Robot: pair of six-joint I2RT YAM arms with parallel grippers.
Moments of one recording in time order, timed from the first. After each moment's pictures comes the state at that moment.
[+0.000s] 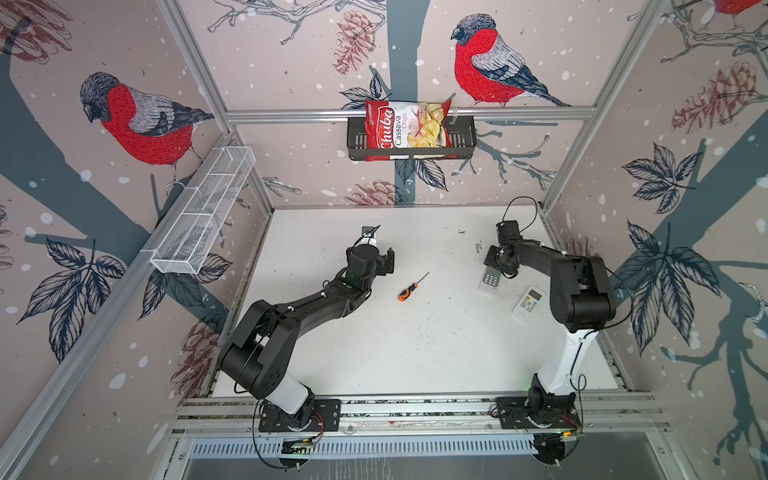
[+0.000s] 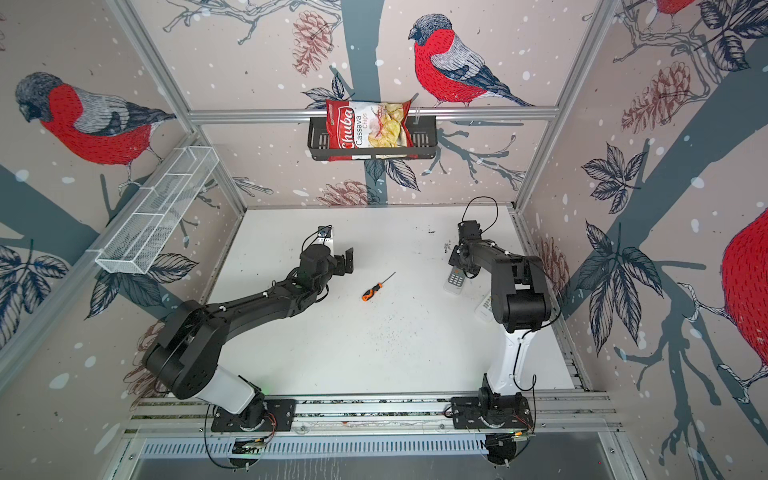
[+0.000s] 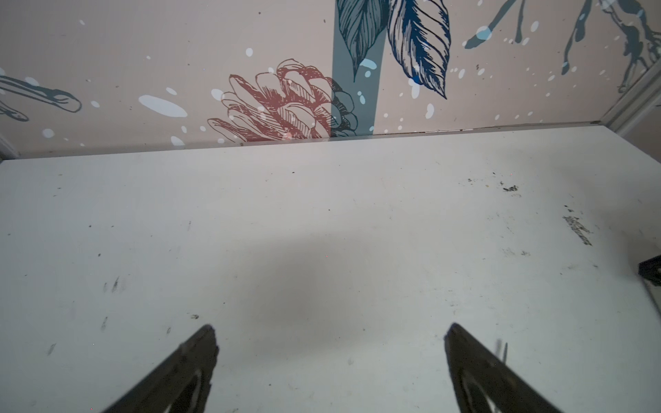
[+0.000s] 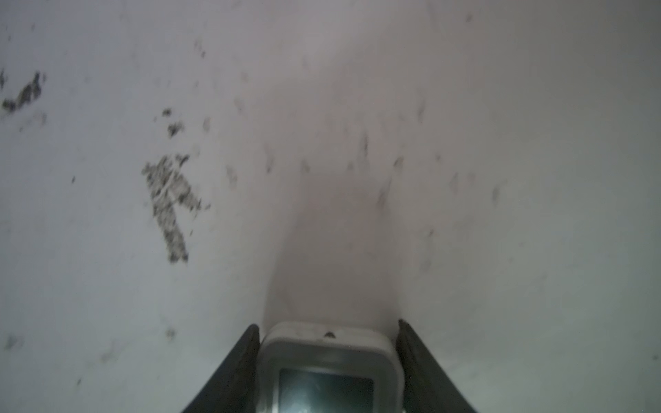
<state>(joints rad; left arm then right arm) -0.55 1.55 0.83 0.33 -0.30 -0.21 0.13 1.95 1.25 -0.42 0.06 0.42</state>
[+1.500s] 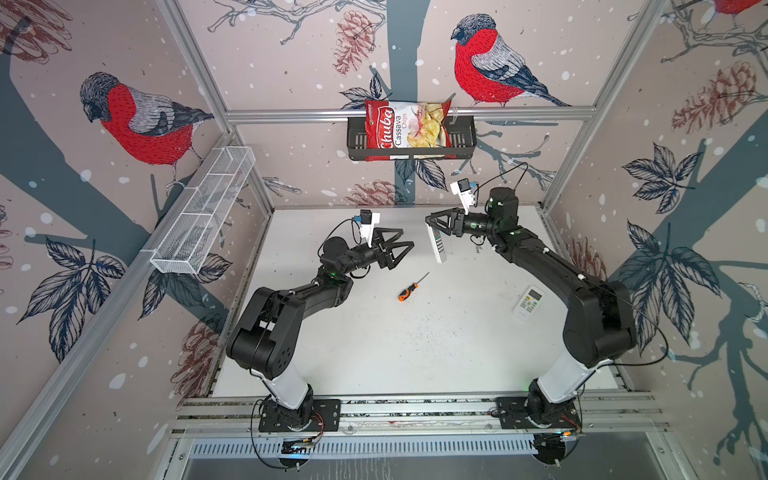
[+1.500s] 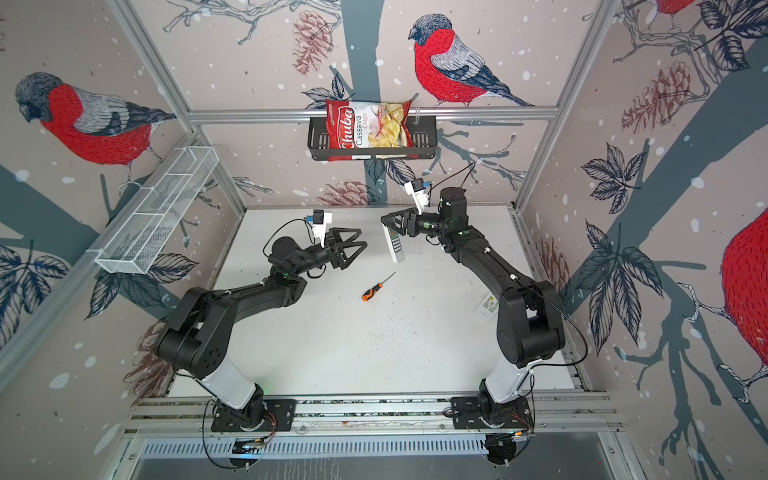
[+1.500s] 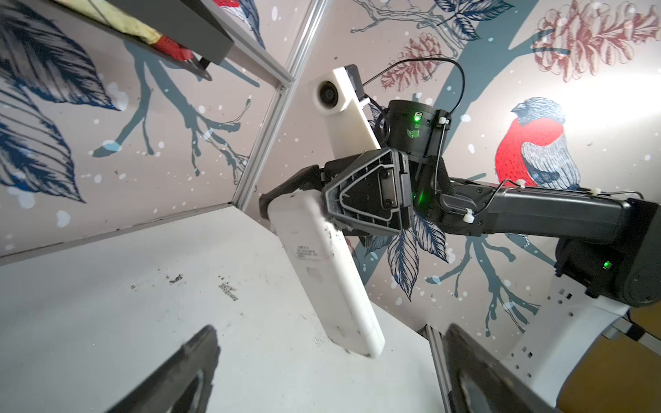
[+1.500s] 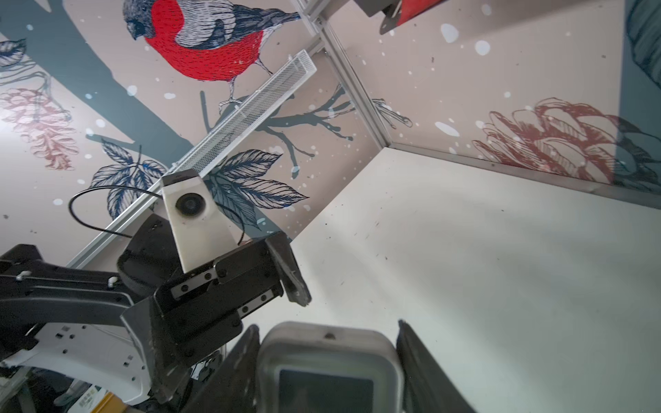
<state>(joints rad) -0.37 1.69 0.85 1.13 0.88 -0.67 0.35 1.70 1.33 0.15 -0.98 0.39</state>
